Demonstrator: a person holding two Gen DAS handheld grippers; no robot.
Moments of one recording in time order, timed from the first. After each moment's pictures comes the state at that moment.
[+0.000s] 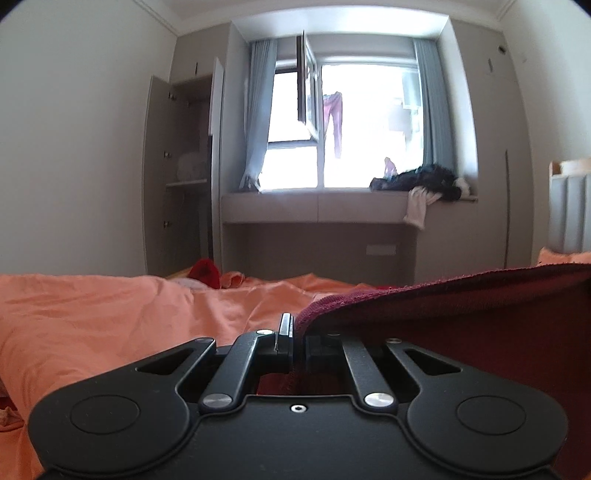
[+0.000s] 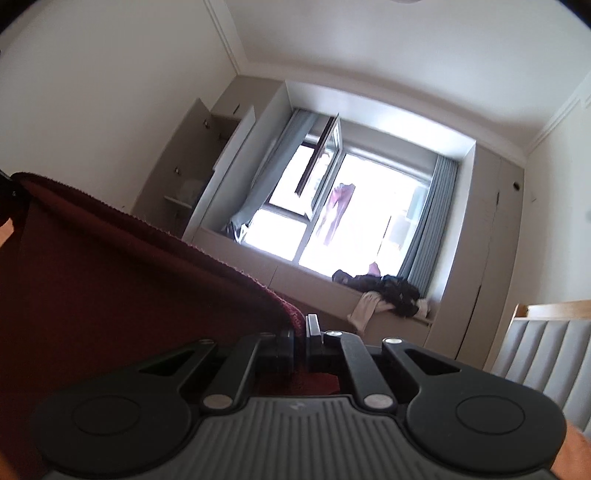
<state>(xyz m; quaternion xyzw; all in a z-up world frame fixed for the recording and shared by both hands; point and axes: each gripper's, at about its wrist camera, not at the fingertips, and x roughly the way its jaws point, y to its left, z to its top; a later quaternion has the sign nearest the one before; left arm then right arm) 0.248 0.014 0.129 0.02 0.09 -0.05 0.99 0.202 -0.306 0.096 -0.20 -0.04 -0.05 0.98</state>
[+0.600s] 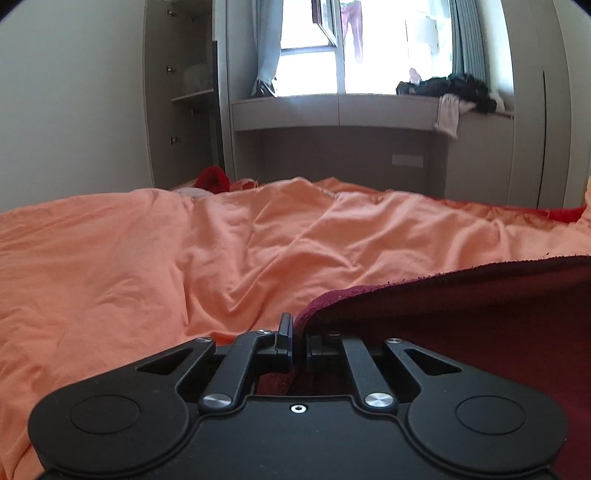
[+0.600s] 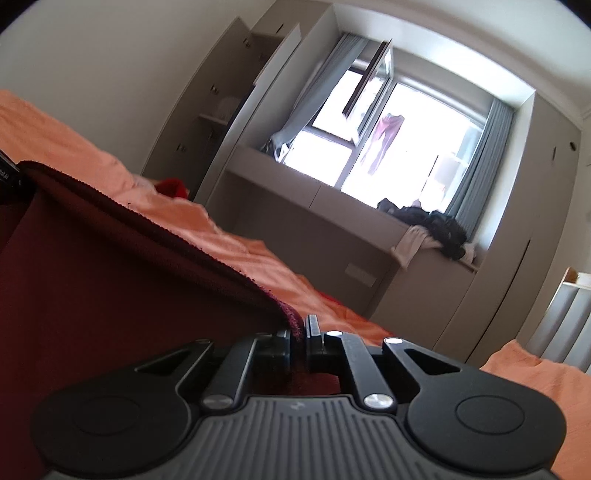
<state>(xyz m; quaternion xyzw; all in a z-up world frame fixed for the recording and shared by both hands) 0.391 0.011 0.038 0.04 0.24 -0.01 0.97 0.326 -0.303 0.016 -0.23 0.10 -0.01 0.97</state>
